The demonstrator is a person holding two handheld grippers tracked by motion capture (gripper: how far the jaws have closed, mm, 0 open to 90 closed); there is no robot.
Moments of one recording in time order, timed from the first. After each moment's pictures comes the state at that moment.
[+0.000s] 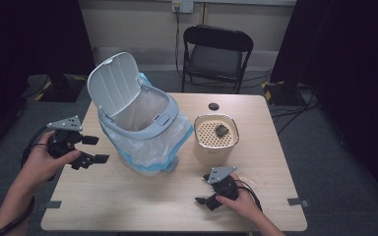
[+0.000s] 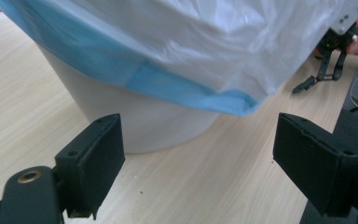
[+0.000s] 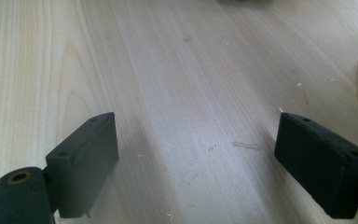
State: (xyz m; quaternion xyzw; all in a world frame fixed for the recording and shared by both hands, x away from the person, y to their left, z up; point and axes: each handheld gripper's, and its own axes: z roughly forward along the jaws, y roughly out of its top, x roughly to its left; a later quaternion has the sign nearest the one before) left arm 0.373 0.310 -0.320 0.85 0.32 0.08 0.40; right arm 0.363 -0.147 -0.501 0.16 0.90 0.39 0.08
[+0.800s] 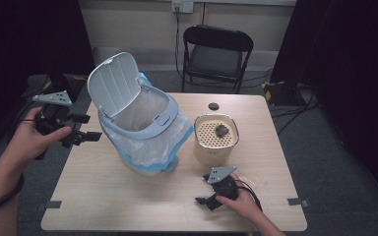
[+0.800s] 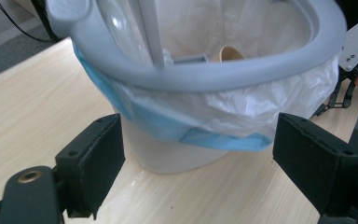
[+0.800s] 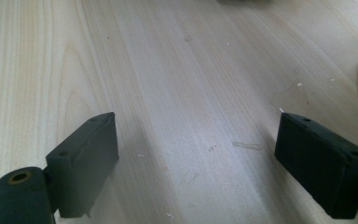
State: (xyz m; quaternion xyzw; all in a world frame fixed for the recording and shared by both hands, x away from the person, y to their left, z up) left arm 0.395 0.320 -0.263 0.85 0.32 0.11 0.40; right arm 0.363 -0.147 -0.501 0.16 0.90 0.39 0.07
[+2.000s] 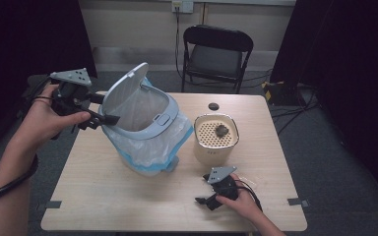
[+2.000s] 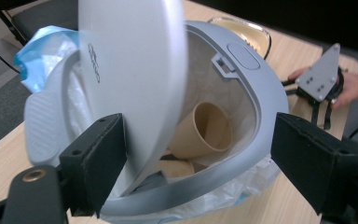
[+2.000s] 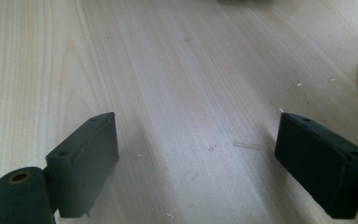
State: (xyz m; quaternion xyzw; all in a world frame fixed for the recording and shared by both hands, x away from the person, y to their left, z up) left arm 0.404 0.260 -0.214 0.87 0.25 0.13 0.40; right arm 0.363 -0.147 -0.501 0.16 0.90 0.39 0.07
